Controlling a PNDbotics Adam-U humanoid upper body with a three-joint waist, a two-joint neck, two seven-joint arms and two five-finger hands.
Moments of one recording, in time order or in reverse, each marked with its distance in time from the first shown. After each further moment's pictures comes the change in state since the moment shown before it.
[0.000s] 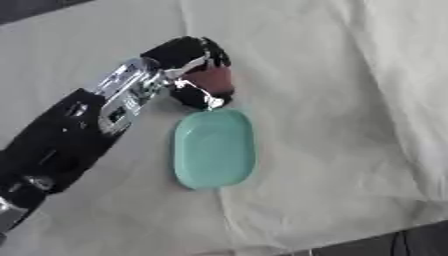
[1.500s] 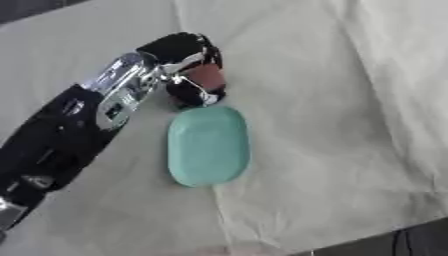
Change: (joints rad) left arm 0.010 0.000 0.025 -0.008 -0.057 0.061 -0.069; right arm -0.008 -0.001 0.000 -0.001 0.000 -0.001 0.007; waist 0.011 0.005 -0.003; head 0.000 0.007
